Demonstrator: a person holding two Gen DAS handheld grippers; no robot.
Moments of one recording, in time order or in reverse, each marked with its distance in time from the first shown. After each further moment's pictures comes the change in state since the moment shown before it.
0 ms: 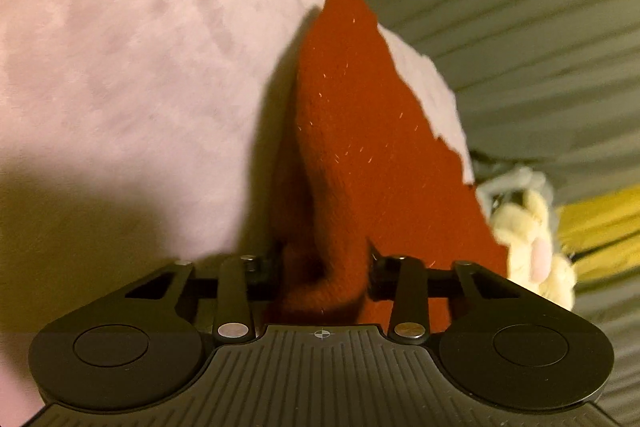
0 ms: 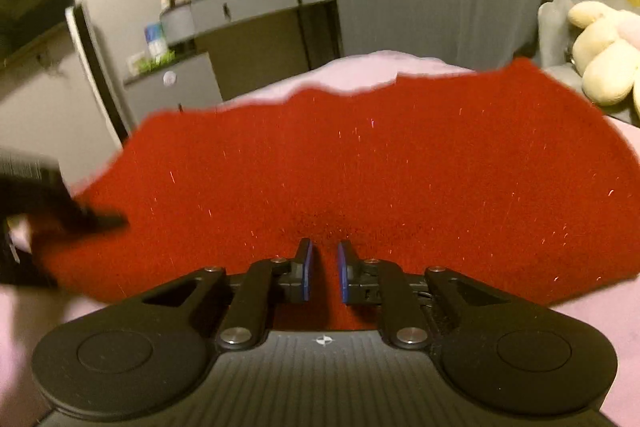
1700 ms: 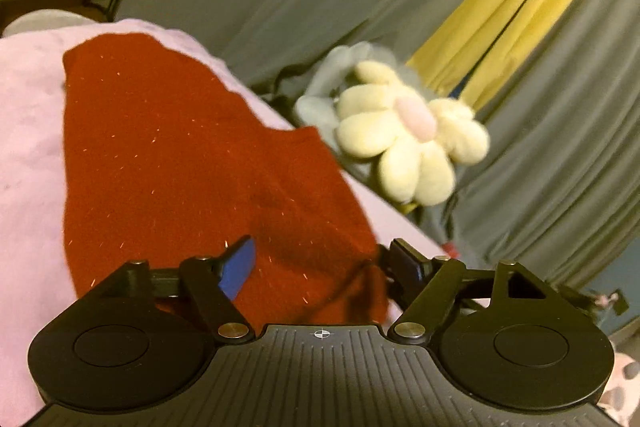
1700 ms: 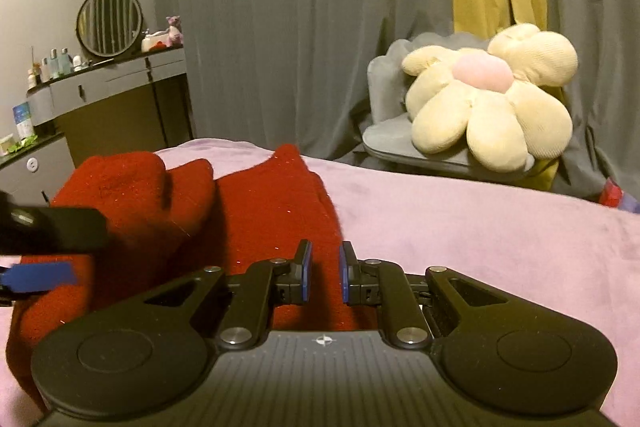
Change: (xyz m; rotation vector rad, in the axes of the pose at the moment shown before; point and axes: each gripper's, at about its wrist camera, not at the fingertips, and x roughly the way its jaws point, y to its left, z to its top) left arm 0.058 -0.186 -0.121 0.670 0.089 -0.334; right arm -0.048 -0.131 0.037 0.145 -0.201 -0.398
